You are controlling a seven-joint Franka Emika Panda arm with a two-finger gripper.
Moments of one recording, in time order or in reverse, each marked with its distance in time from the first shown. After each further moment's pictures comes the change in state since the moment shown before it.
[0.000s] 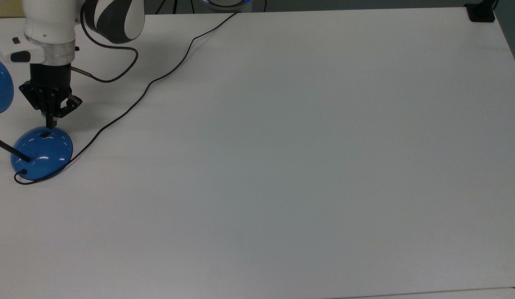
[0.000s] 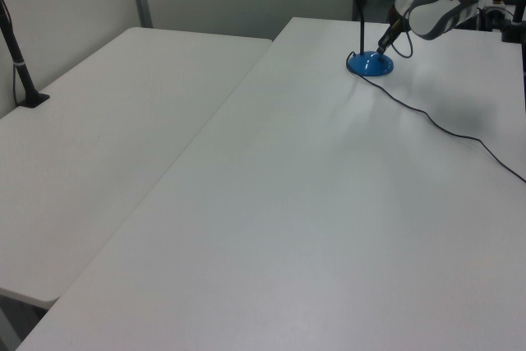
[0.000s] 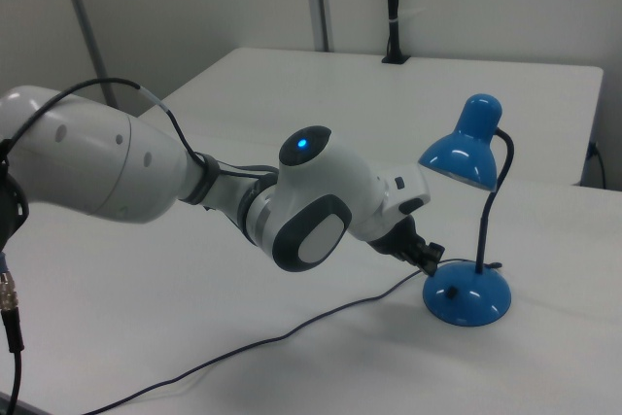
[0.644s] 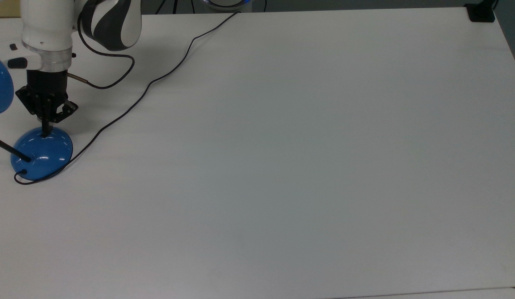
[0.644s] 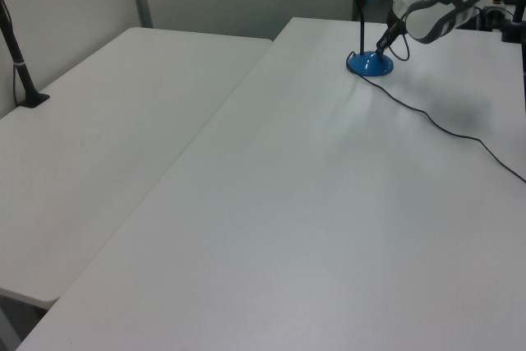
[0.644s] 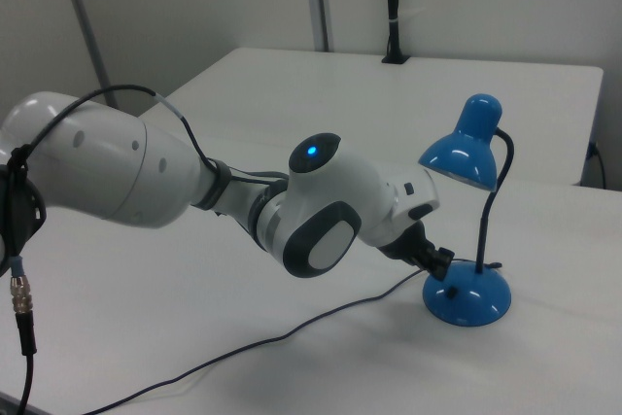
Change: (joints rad) arm -0.013 0.045 0.000 0.036 0.002 0.020 0.000
